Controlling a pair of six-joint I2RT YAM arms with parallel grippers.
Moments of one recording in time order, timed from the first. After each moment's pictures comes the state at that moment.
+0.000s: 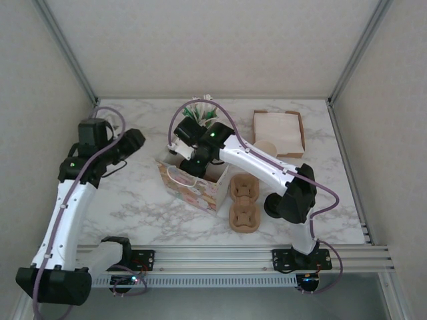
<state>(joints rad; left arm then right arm) -0.05 1.03 1.13 -0.73 0.23 -0.70 0.98 1.97 1.98 -1.18 -0.01 -0.16</state>
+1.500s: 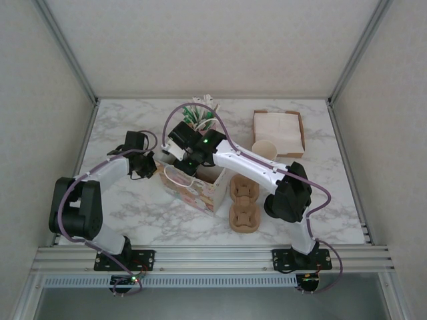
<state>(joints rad) -0.16 1.55 0.88 -0.42 0.25 -0.82 1.00 2.01 1.90 -0.96 0.00 -0.13</state>
